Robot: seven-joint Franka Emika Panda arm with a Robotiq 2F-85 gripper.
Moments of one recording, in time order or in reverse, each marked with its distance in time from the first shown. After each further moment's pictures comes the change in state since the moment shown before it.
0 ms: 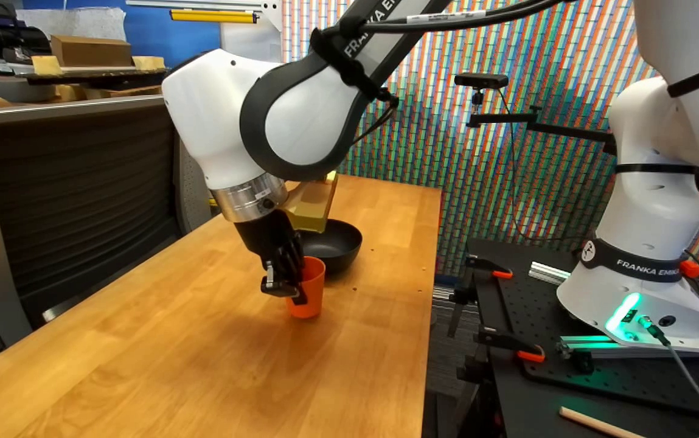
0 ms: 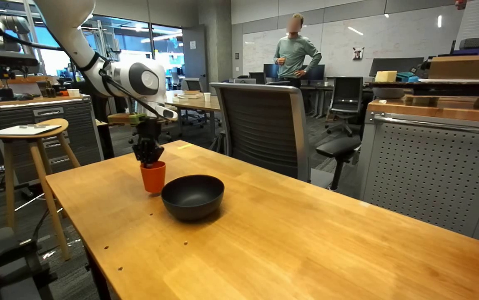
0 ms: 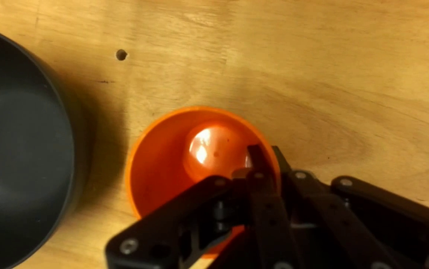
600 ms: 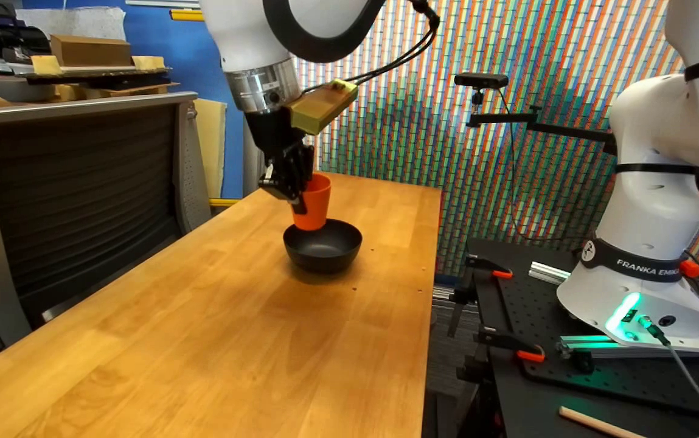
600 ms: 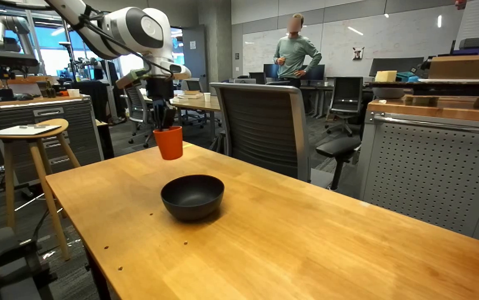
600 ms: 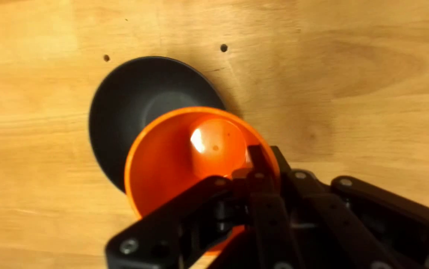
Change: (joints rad) arm -0.012 -0.257 -0.103 -0.064 -0.064 -0.088 0.197
